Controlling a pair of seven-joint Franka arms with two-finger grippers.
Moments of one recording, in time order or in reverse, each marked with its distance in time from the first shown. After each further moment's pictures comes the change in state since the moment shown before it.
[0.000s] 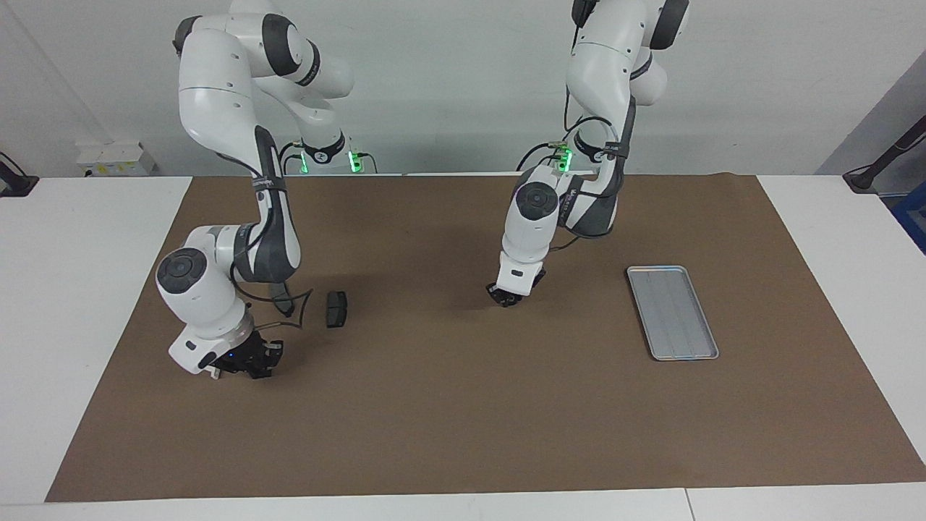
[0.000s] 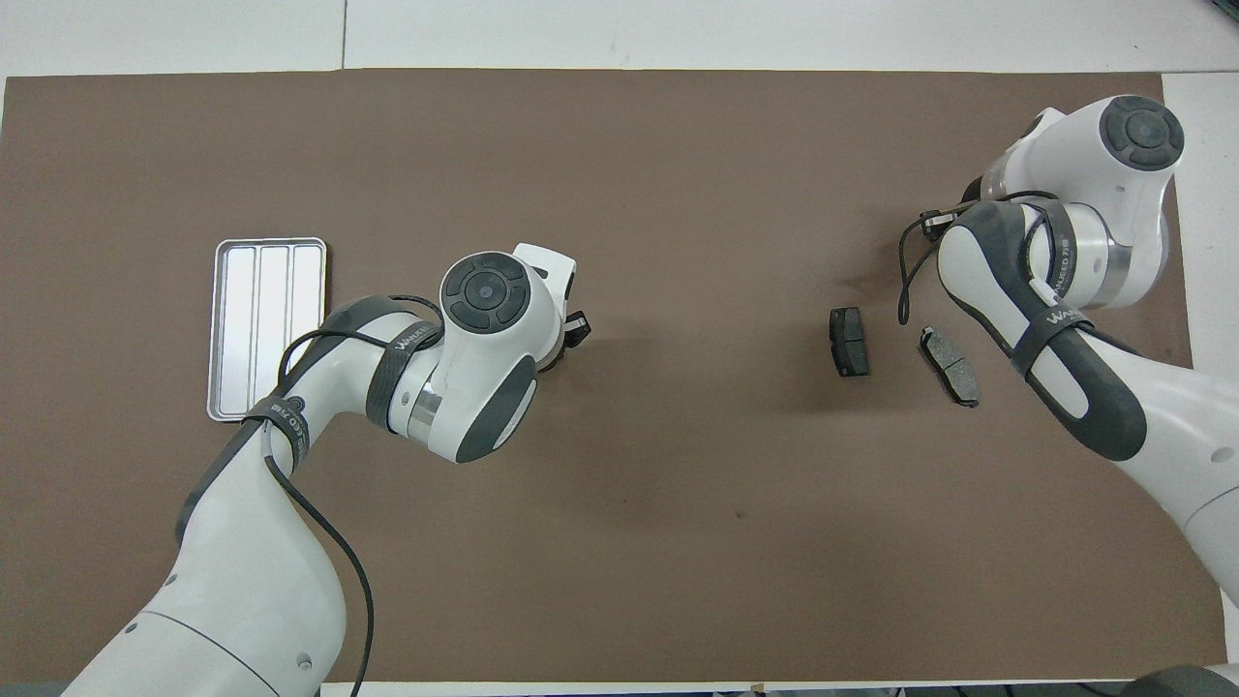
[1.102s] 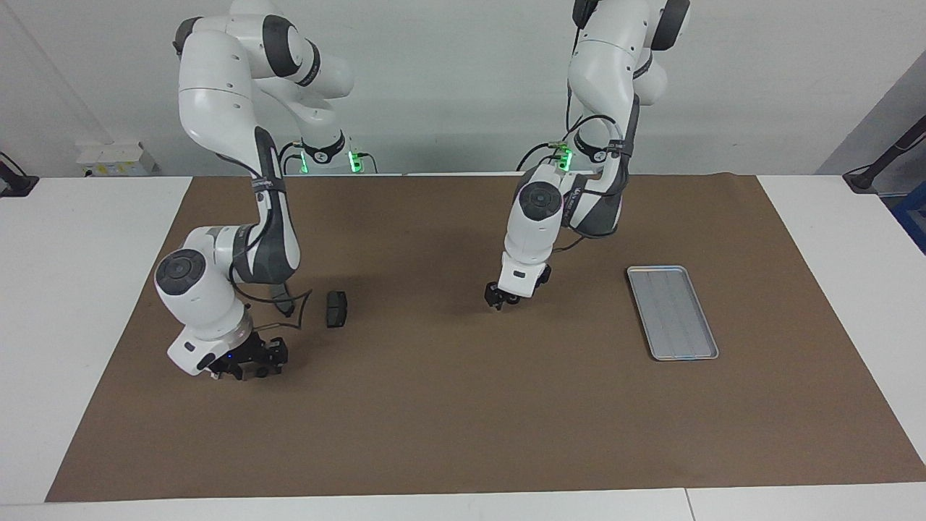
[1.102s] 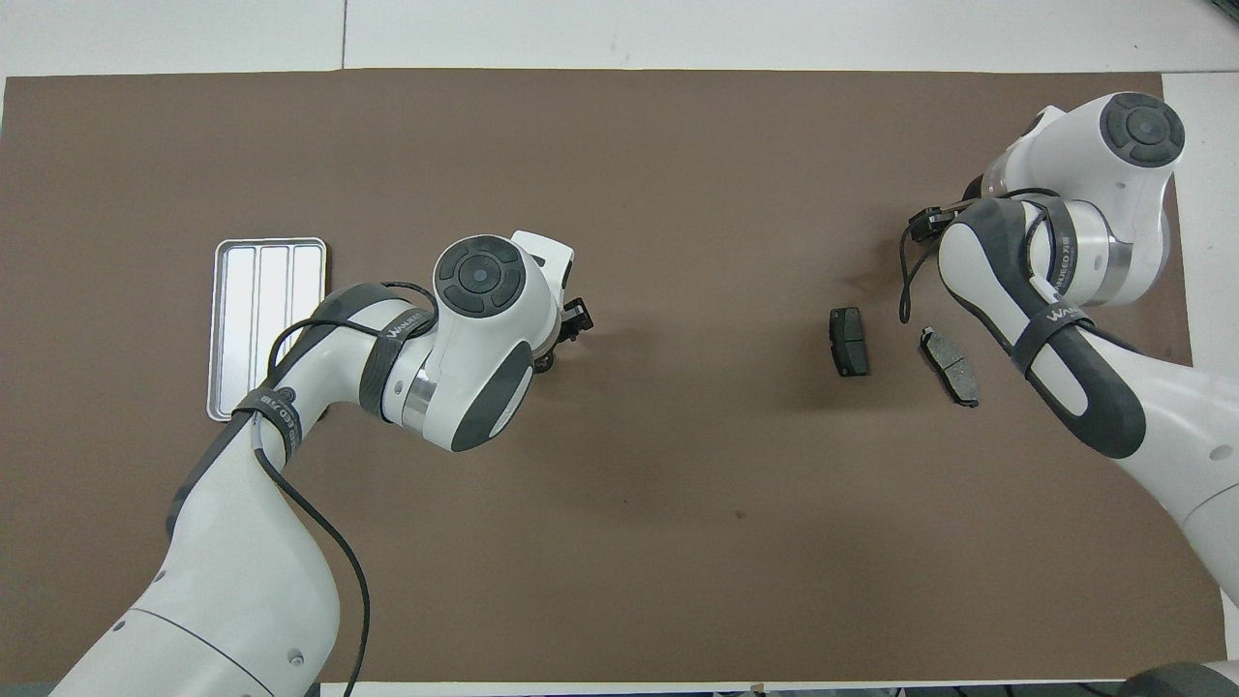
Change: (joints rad) left arm 0.011 0.006 0.000 0.035 -0.001 -0.036 0.027; right arm 0.003 0.007 -0.005 0.011 0.000 -0.010 0.000
